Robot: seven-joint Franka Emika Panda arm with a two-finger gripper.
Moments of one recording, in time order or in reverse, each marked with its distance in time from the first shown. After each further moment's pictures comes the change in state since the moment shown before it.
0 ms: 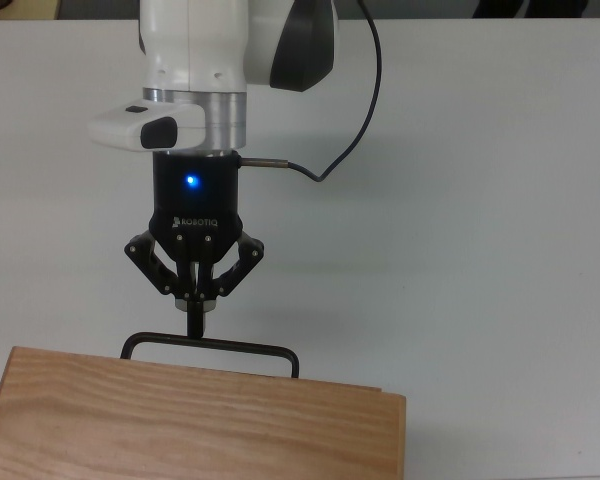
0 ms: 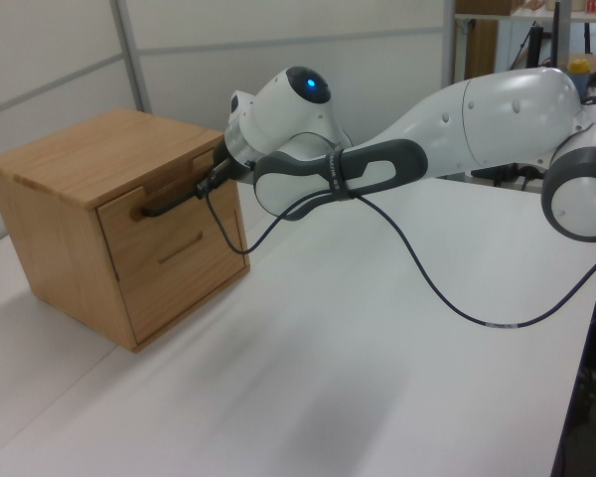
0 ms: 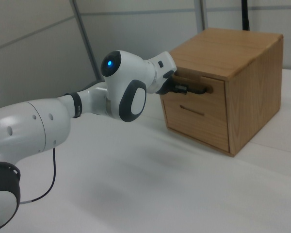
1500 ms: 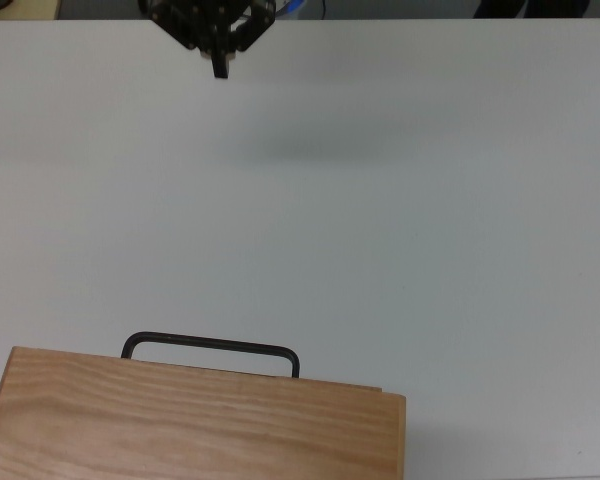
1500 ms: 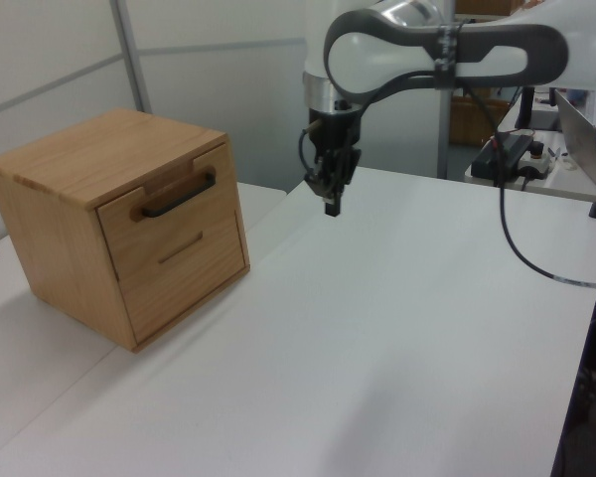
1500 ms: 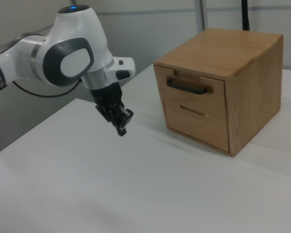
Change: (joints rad) arm -0.009 -0.485 0.009 -0.205 0.062 -1.069 0.004
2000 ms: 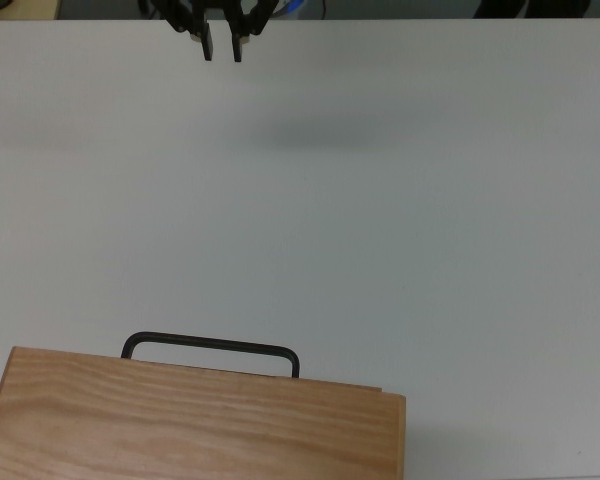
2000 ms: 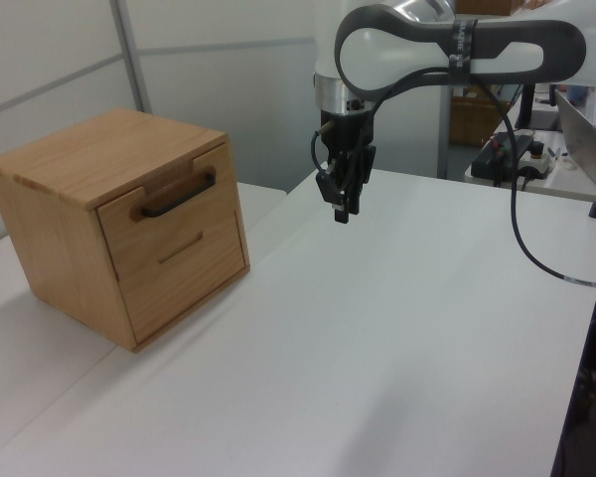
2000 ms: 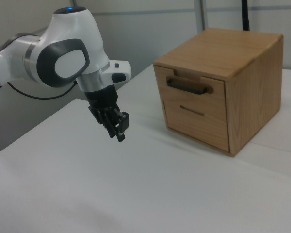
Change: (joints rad) arm 0.000 -0.029 0.000 -0.028 0.000 -0.031 0.000
